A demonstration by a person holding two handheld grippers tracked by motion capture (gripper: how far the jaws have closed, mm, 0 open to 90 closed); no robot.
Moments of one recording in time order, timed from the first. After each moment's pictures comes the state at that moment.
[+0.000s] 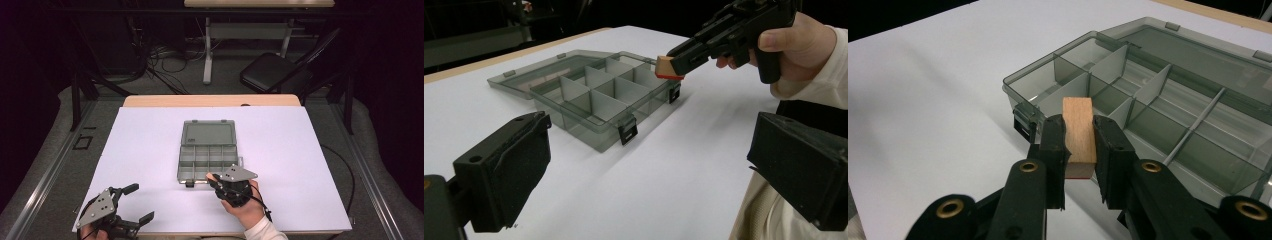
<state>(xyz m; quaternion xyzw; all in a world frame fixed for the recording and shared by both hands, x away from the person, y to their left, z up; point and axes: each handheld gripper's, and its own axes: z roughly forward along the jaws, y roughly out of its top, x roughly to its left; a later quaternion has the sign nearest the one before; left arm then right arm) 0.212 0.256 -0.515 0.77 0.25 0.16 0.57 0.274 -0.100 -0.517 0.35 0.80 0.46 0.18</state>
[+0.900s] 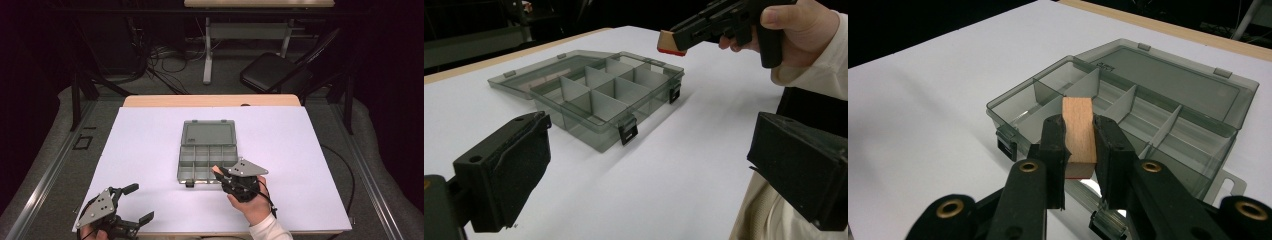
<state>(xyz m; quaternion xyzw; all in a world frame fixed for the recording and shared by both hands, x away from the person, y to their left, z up) 0.212 0.256 -0.516 0.77 0.25 0.16 0.57 0.278 -0.116 -0.500 0.36 0.77 0.48 0.20</state>
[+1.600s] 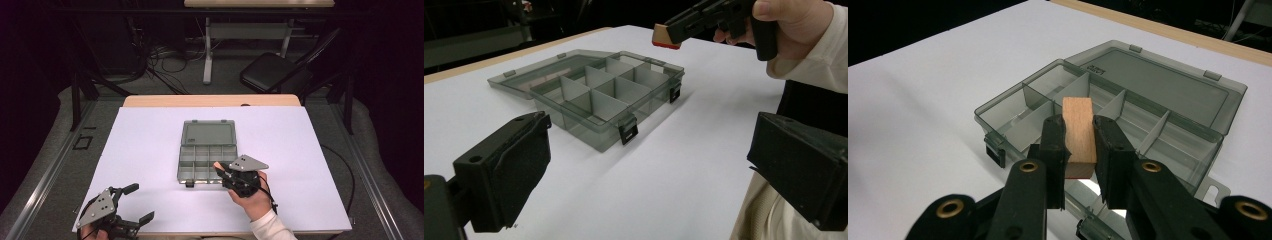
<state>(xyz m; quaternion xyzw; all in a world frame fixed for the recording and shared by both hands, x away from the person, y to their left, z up) 0.212 0.256 -0.515 0.77 0.25 0.16 0.57 0.288 -0.117 -0.494 0.37 0.77 0.47 0.20</state>
